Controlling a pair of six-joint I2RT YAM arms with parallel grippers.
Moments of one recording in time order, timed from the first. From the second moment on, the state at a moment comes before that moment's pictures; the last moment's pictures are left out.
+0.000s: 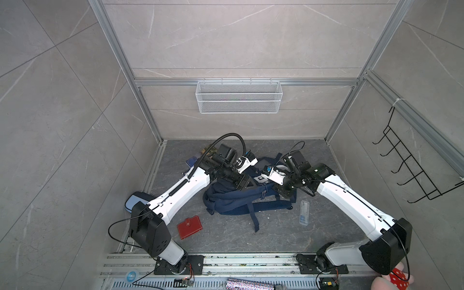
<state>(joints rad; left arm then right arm) -0.65 1.53 1.41 -0.74 0.60 0.05 0.52 1.37 1.26 -0.98 -0.21 -0.58</state>
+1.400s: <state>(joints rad) -1.01 1.37 0.96 -0.08 0.09 -0.40 0.48 1.29 1.30 -1.09 -0.28 -0.43</state>
